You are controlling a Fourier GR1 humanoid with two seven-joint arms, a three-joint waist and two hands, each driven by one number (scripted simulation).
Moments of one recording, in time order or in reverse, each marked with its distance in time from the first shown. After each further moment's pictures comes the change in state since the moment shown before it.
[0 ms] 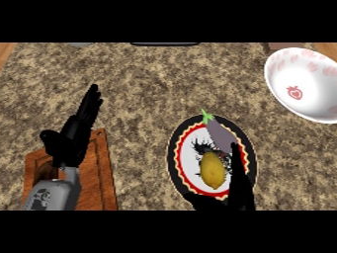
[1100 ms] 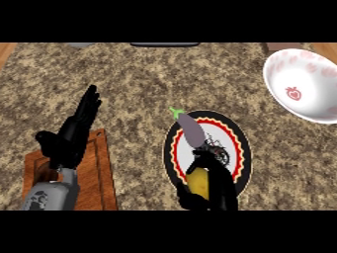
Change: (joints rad) left arm 0.012 -0.010 0.020 -0.018 -0.004 -0.027 0.013; right arm -0.136 -0.017 0.092 0.141 -0.016 0.057 -0.123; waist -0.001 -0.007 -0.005
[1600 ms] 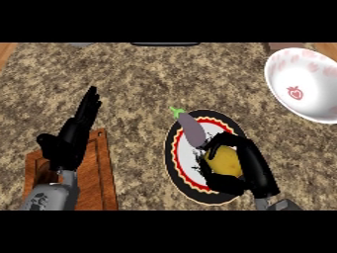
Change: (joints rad) left arm 0.014 -0.002 -0.007 -0.010 -0.011 0.001 -0.004; right arm -0.110 -0.219 -0.144 -0.194 -0.338 0.307 -0.369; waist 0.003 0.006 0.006
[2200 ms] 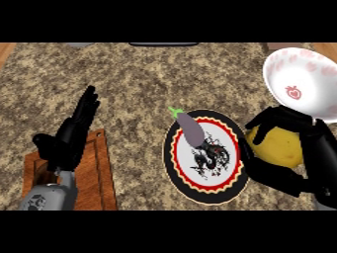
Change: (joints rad) left arm 0.004 0.001 0.005 -0.023 0.000 -0.002 0.018; right arm -0.075 -0.155 -0.176 -0.400 0.089 0.069 0.197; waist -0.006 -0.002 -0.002
